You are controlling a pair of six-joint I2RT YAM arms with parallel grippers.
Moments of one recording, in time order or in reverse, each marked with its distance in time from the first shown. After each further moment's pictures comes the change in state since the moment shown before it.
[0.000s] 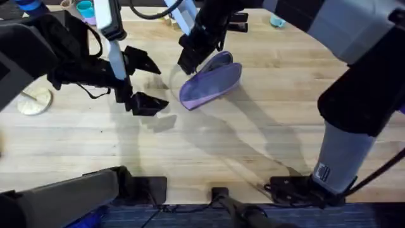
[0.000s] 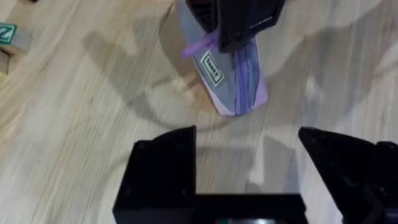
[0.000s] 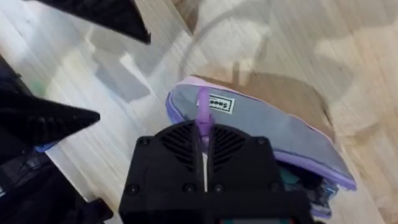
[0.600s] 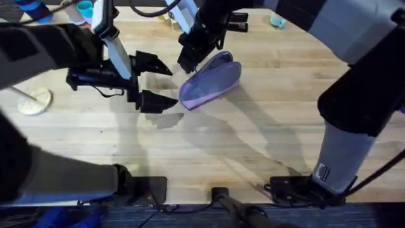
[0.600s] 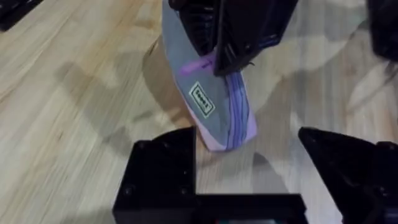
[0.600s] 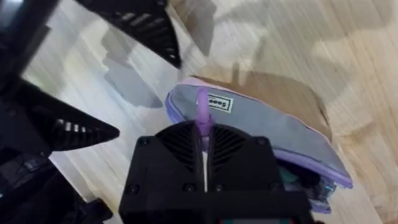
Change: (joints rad) left arm 0.000 0.210 0.000 0.008 0.236 0.083; right arm 0.000 -0.001 0.013 -0.006 0.006 0.000
